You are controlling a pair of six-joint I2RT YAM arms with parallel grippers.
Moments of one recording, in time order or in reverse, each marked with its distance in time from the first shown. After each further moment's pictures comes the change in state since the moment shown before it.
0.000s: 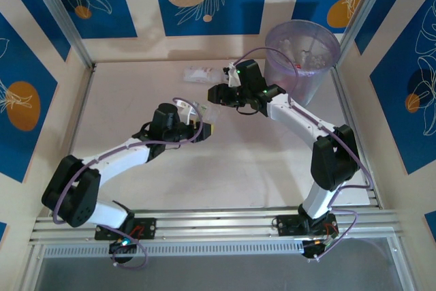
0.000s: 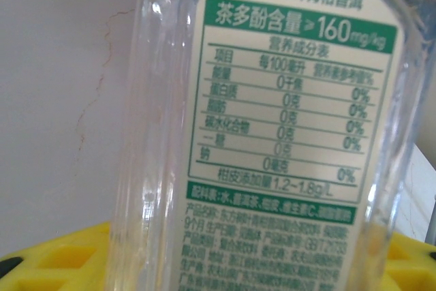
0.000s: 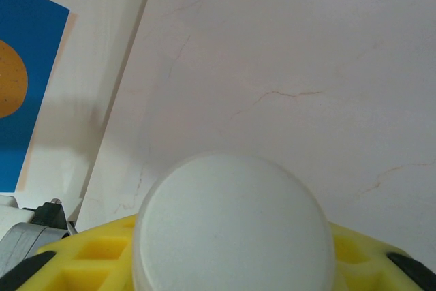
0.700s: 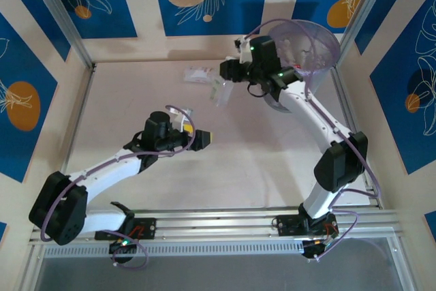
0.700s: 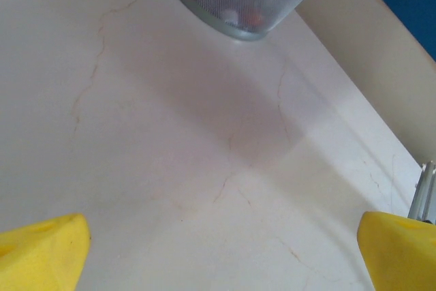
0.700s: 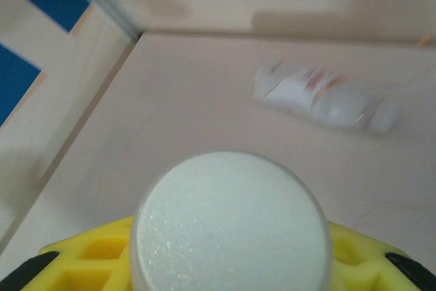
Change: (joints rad) left arm -0.002 -0.154 -0.124 0.010 0.007 -0.013; right arm -0.080 -0.038 0.277 -0.164 0.217 -0.265
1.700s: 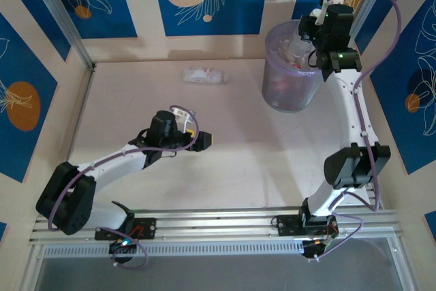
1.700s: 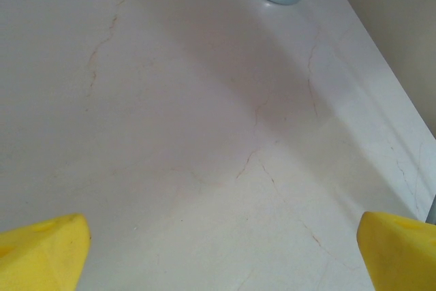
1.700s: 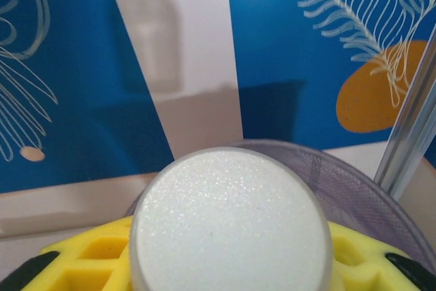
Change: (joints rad) left arm 0.000 0.089 0.039 -0.072 -0.018 -0.012; right arm -0.420 0.002 0.192 0.049 0.287 -0.166
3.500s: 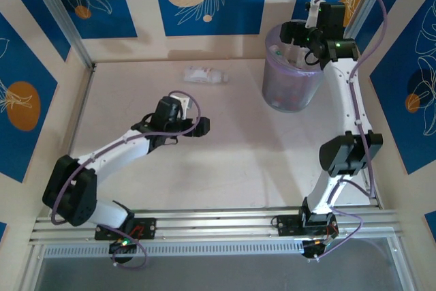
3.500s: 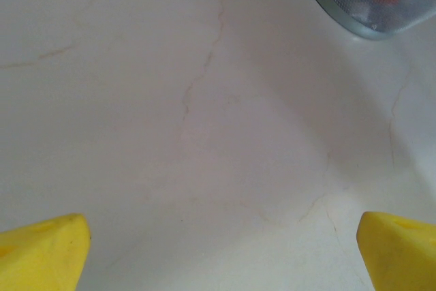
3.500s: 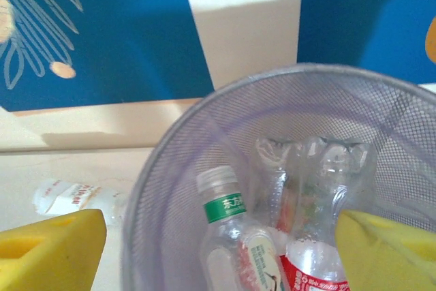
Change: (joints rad) left arm 0.008 0.086 0.257 -0.288 -0.246 -0.005; right arm 0.012 0.105 0.186 -0.285 -0.172 -0.021
